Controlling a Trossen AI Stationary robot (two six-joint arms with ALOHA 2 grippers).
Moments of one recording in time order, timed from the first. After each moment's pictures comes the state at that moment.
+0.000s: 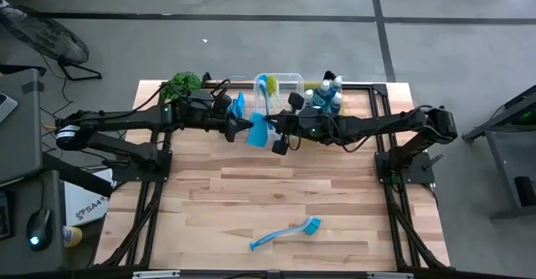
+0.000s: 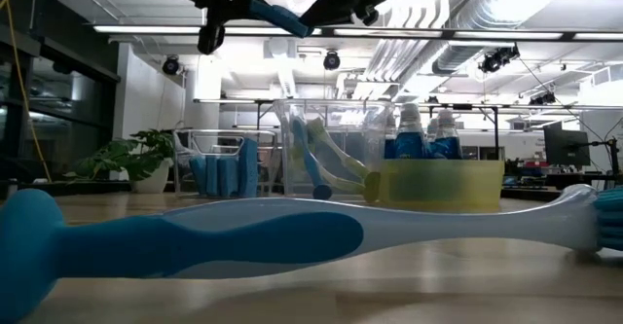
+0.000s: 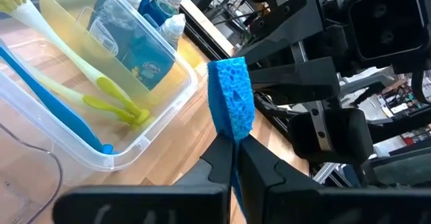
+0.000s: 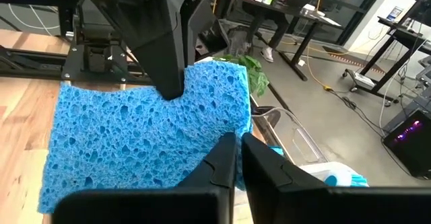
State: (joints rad) left arm 0.21 1.10 0.90 -0.10 0.10 -0.71; right arm -0.04 1.55 1.13 0.15 0.36 -0.19
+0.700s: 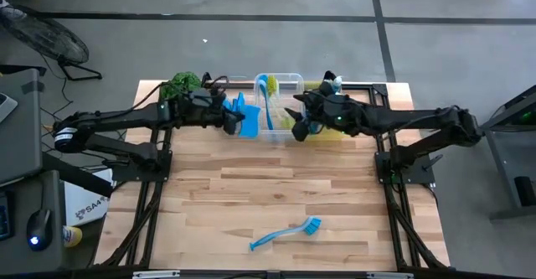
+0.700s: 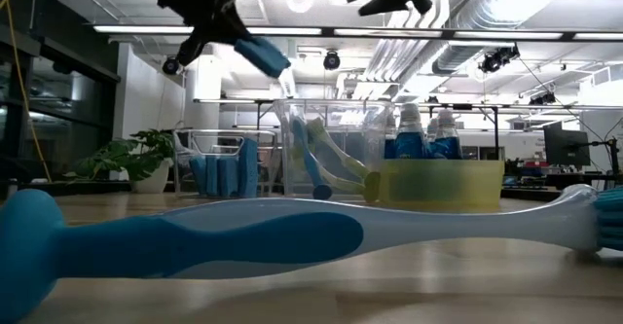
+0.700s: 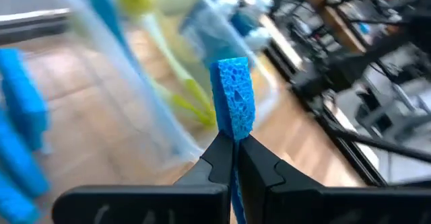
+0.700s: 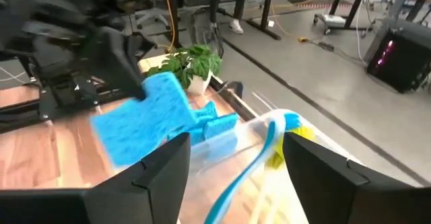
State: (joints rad) left arm 0.27 1.07 0.90 -0.27 -0.06 -0.72; right arm -0.08 1.29 1.13 -0.18 0.47 0.14
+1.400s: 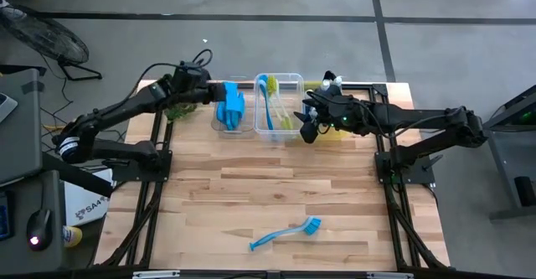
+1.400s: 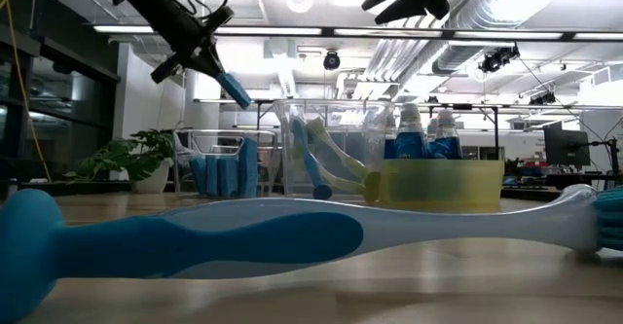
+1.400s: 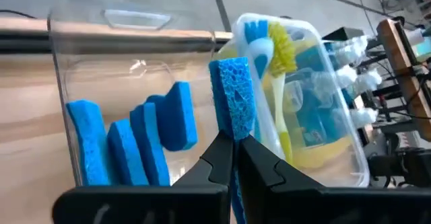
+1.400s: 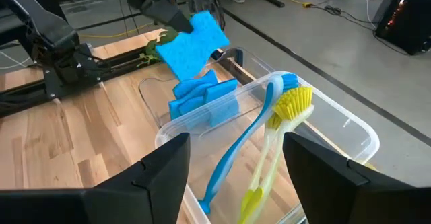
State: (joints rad) left arm 0.66 1.09 0.94 -0.45 0.03 -0.79; right arm -0.08 1.24 1.13 -0.36 0.44 0.27
